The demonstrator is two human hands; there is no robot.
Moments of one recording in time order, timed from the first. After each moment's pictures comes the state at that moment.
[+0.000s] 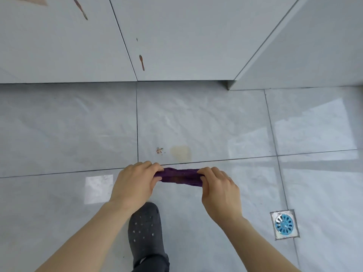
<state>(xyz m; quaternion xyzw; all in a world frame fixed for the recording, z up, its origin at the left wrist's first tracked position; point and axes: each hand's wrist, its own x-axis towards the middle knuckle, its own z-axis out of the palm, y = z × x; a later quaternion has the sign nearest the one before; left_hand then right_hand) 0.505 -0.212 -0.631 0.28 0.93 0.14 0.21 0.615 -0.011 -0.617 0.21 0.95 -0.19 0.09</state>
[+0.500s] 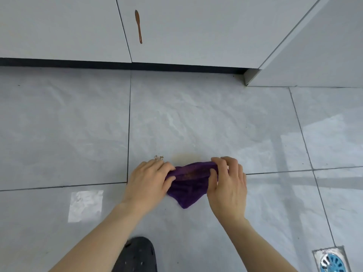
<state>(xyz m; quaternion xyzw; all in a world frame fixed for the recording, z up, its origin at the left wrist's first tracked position) 0.485 -0.183 -0.796 0.32 0.92 0.18 0.10 0.579 0.003 -0.793 0.27 0.95 -0.15 -0.09</state>
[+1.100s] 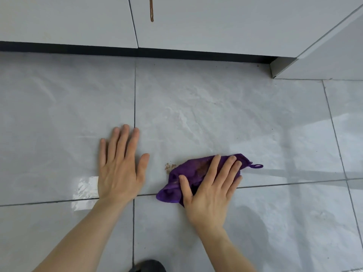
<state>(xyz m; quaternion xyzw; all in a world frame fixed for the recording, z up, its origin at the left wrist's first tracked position) 0.415 -0.240 -0.873 0.15 0.98 0.10 0.07 0.541 -0.062 -0.871 0.32 0.94 -0.12 0.00</state>
